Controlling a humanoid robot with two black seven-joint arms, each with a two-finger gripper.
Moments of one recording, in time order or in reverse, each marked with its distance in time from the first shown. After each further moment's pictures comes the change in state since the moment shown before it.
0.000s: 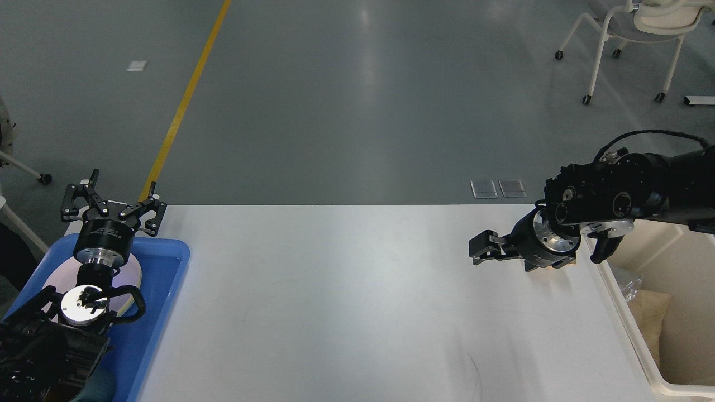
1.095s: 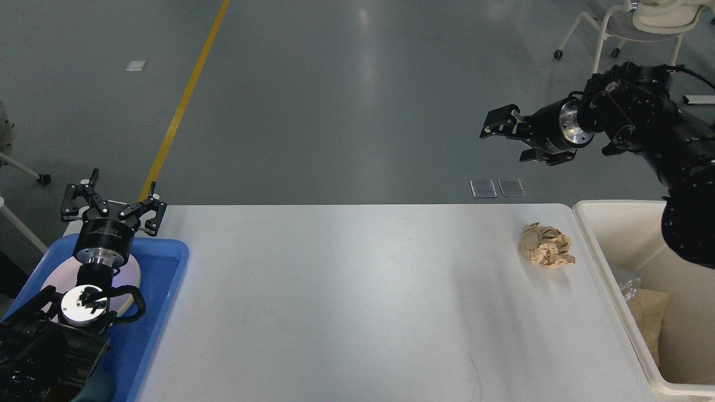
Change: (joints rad) left arm 0.000 0.000 0.000 0.000 0.000 0.000 0.000; right arm -0.231 0.106 0.079 -0.985 0.265 0.558 0.141
